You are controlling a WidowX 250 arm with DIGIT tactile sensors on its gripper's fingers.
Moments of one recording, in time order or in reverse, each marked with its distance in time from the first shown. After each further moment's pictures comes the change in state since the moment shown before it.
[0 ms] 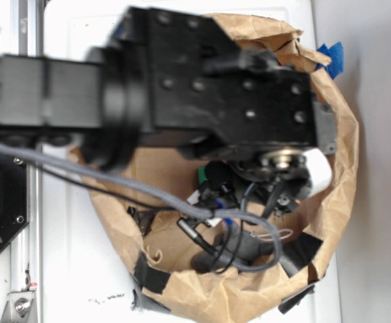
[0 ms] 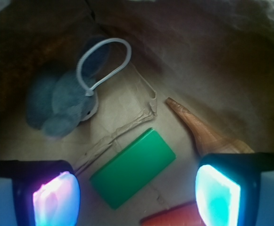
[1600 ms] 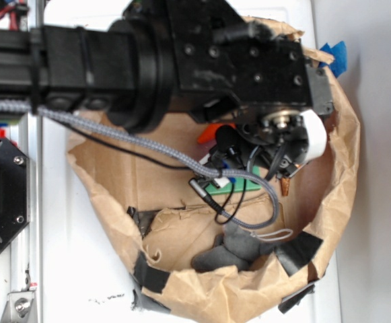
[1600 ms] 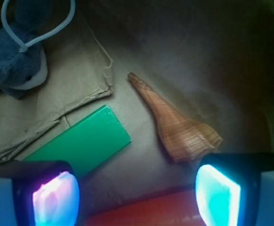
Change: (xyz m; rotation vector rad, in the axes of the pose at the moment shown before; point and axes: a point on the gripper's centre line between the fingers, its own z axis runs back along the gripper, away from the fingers) arm -0.015 0.036 -0.020 0.077 0.007 -0.067
